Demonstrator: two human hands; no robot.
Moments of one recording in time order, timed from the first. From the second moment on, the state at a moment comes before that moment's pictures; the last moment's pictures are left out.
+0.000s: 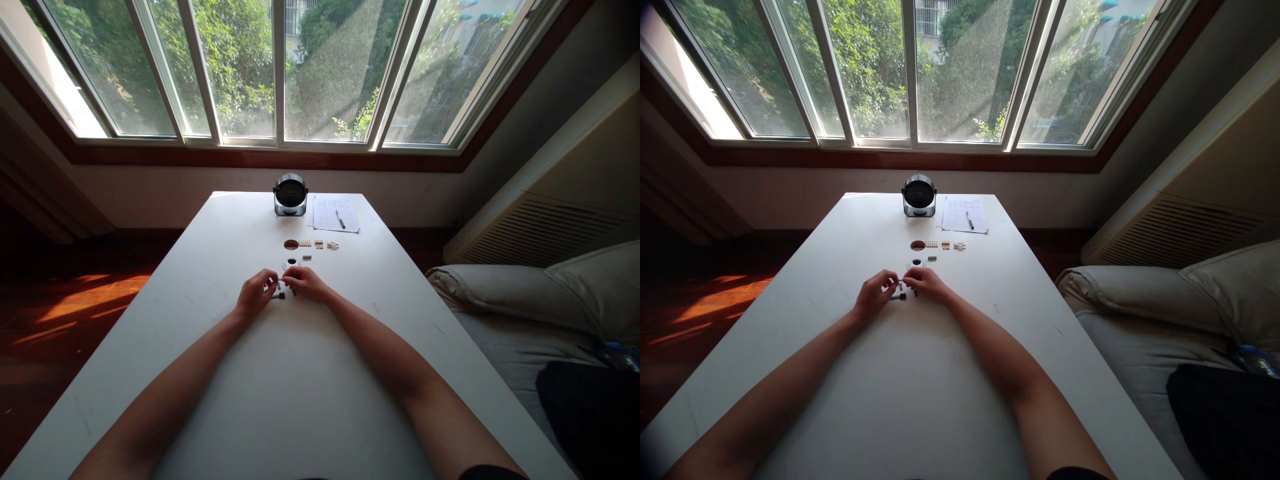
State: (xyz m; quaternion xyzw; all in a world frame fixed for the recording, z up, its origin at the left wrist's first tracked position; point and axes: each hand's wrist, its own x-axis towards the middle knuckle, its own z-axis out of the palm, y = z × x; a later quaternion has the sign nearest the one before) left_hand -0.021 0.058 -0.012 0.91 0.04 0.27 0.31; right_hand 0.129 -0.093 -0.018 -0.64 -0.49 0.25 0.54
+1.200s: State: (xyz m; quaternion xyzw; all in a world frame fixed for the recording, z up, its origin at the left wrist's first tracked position) left_hand -0.018 0.062 -0.014 0.86 0.09 0.24 0.44; right_hand 0.123 -0.092 -0.020 -0.68 -0.50 0.16 0.51
